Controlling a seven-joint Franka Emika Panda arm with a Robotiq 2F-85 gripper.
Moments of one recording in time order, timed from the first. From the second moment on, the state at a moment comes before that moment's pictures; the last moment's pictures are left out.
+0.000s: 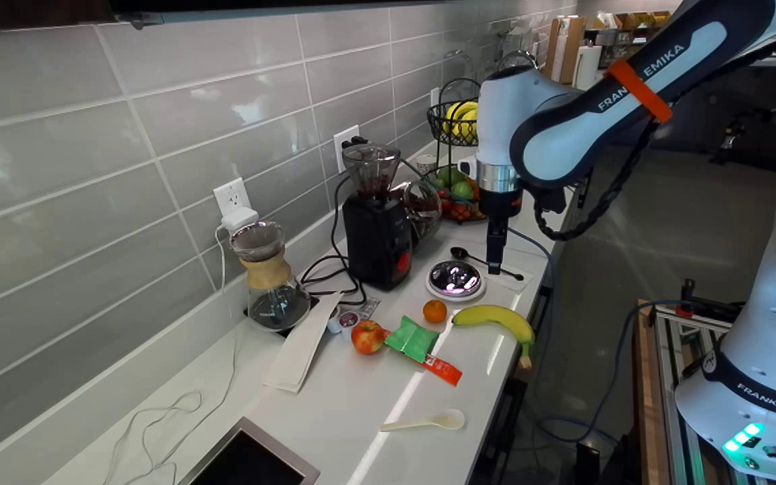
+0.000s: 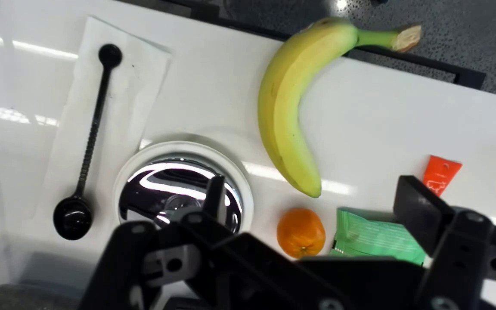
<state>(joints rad) -0.03 -0.24 -0.08 -2.61 -0.08 2.35 -0.24</state>
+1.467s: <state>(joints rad) 0.03 0.07 0.02 -2.66 0.20 2.96 -0.41</state>
